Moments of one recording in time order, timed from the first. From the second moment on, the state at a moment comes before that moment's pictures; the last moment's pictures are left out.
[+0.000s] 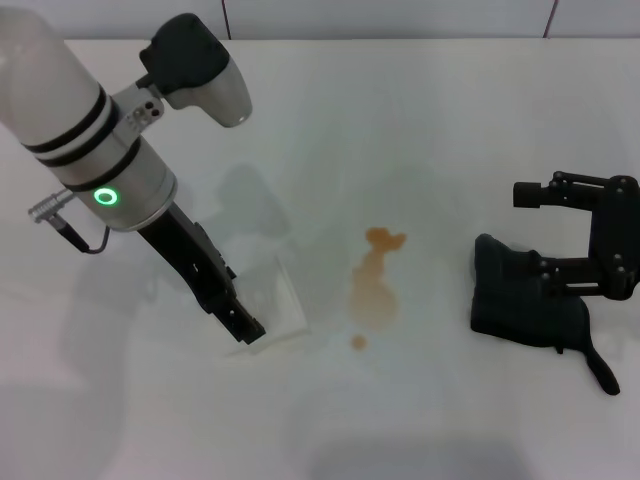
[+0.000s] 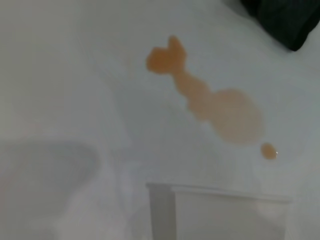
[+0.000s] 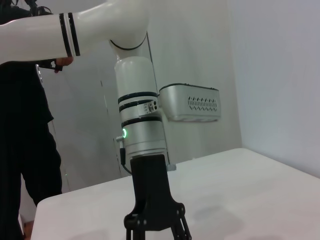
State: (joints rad) left arm -0.94 -2.08 1.19 0.77 2.60 1.62 -2.15; right arm 0.22 2.01 -1.06 -1.08 -1.59 -1.64 1.47
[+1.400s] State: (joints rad) left arm -0.76 -2.08 1.03 1.04 2.41 1.49 -2.12; right arm 0.22 2.01 -1.06 -1.09 -1.58 -1.65 1.48
